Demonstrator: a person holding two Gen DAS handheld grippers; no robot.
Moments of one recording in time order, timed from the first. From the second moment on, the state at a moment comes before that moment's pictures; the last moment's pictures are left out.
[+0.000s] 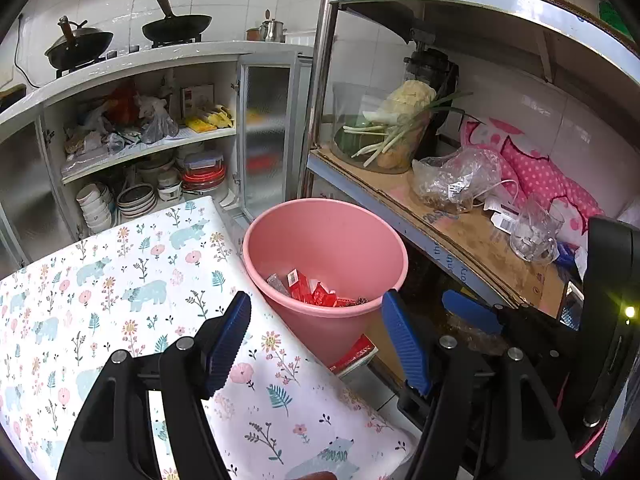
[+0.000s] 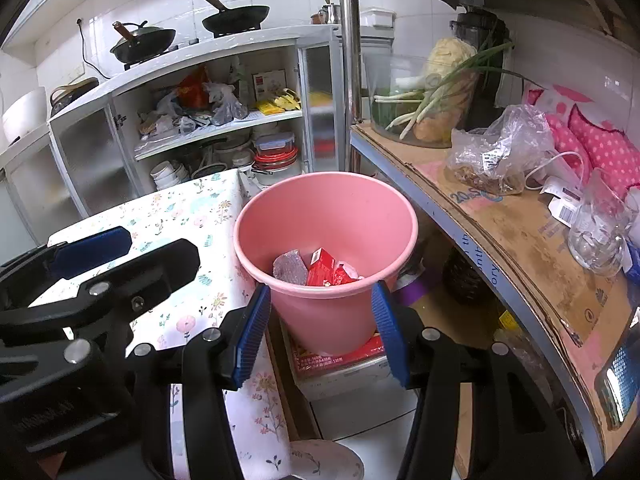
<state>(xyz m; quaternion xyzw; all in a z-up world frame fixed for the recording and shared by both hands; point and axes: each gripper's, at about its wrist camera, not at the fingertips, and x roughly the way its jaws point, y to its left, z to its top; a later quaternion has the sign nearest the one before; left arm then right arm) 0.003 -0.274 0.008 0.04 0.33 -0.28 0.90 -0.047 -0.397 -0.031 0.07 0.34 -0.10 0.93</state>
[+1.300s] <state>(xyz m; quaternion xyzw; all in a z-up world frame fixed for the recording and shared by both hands) -0.005 -0.272 0.007 0.05 0.33 -0.28 0.90 -0.052 -0.394 -0.027 0.07 0.34 -0.10 0.93</state>
